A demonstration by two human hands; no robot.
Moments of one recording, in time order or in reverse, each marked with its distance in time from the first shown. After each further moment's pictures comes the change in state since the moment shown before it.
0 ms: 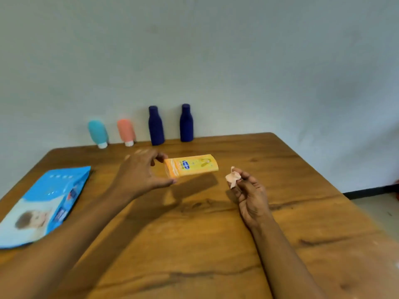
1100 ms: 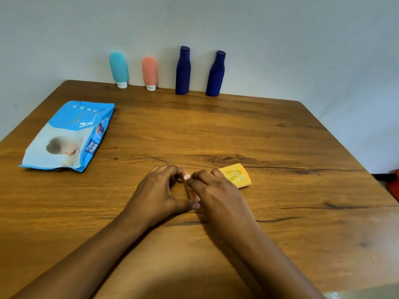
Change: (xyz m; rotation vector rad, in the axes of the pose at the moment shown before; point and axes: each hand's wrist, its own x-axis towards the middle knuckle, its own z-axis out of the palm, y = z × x) left_hand -0.150 -0.013 0.033 -0.358 -0.149 -0.226; right_hand -0.146 0.058 0.101 -1.971 -0.737 -0.566
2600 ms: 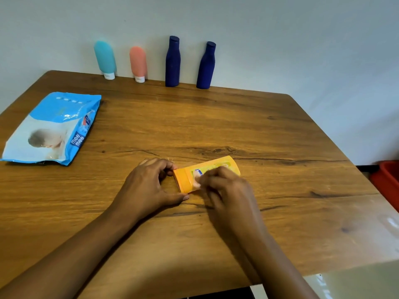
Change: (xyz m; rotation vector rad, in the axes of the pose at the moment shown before) left_hand -0.003 0.007 0.000 0.073 0.017 -0.003; right_hand -0.029 0.017 -0.004 0.390 0.161 0.253
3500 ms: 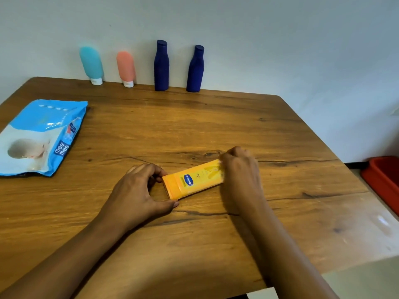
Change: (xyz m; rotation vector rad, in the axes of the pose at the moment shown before) left_hand 0.002 -0.004 0.001 -0.001 -0.022 0.000; right_hand 0.037 0.043 -0.014 -0.437 0.031 0.213
